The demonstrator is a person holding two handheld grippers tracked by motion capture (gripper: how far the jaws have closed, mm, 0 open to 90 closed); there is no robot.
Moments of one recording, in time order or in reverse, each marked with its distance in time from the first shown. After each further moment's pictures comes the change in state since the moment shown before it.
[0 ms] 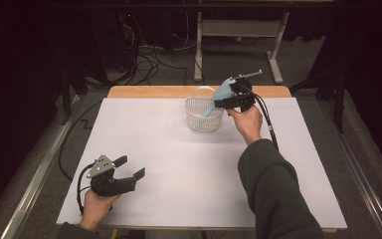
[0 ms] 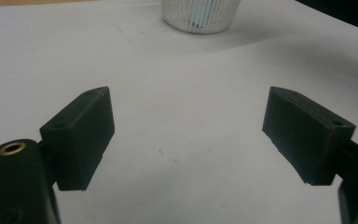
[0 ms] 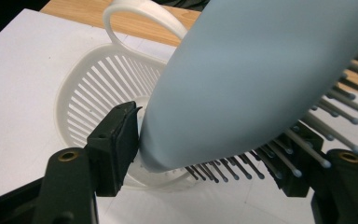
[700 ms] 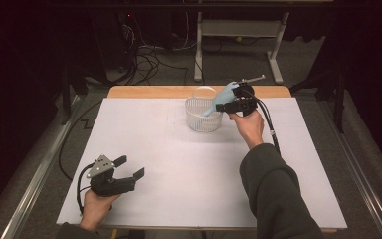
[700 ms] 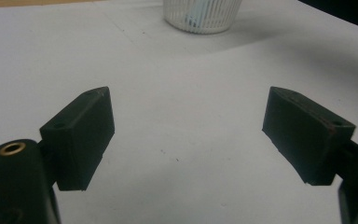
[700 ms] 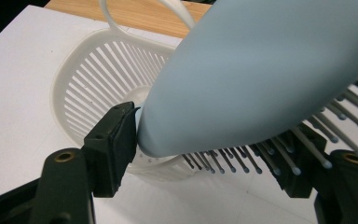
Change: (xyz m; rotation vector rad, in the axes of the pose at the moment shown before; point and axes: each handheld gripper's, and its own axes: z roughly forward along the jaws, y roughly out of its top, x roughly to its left) left arm 0.000 0.000 -0.001 -0.003 0.007 -0.001; right arm -0.006 -0.014 0.001 -0.005 0.024 0.008
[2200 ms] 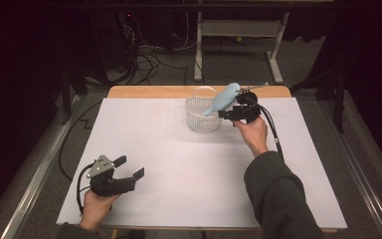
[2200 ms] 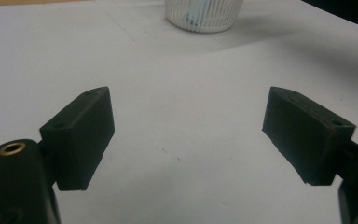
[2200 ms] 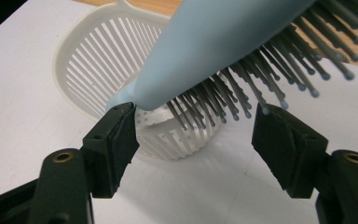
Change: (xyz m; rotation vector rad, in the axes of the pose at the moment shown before) left arm 0.000 0.000 0.000 0.004 0.005 -0.005; right arm -0.005 -0.022 -0.005 -0.018 0.024 -0.046
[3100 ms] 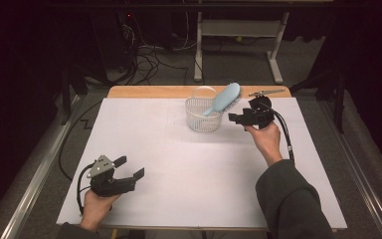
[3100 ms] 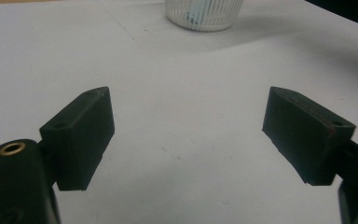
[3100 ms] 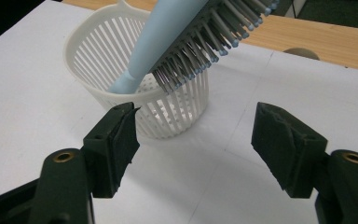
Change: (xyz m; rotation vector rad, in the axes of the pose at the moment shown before) left arm 0.000 0.000 0.000 0.004 0.001 -0.001; right arm -0.011 -0.019 -0.035 -0.057 0.001 -0.014
